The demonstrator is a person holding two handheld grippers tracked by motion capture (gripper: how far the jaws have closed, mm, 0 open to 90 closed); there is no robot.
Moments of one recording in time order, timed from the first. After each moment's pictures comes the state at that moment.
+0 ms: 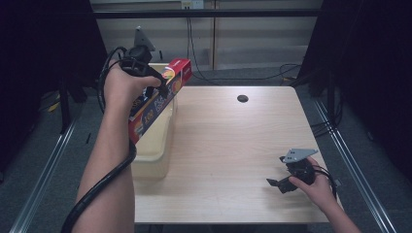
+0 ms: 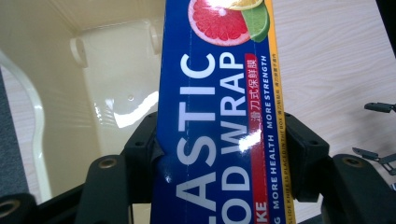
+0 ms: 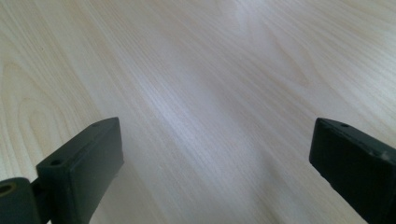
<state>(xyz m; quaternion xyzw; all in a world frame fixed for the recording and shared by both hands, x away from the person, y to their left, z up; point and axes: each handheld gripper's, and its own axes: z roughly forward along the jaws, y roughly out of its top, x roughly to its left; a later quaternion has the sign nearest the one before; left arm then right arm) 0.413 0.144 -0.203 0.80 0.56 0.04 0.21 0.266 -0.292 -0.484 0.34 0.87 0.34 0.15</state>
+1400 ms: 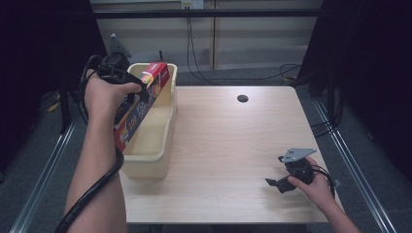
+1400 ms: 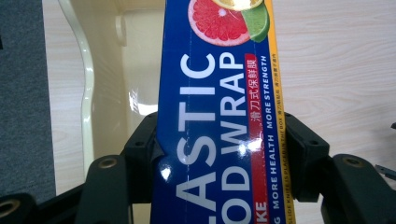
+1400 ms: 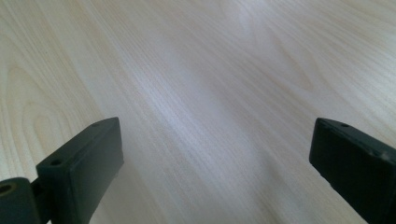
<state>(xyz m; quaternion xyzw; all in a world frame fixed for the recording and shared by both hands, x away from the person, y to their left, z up) 0.402 0.186 -0.214 0.75 0.62 0.05 0.20 0.267 -0.290 -0.483 0.33 0.87 0.34 0.15</state>
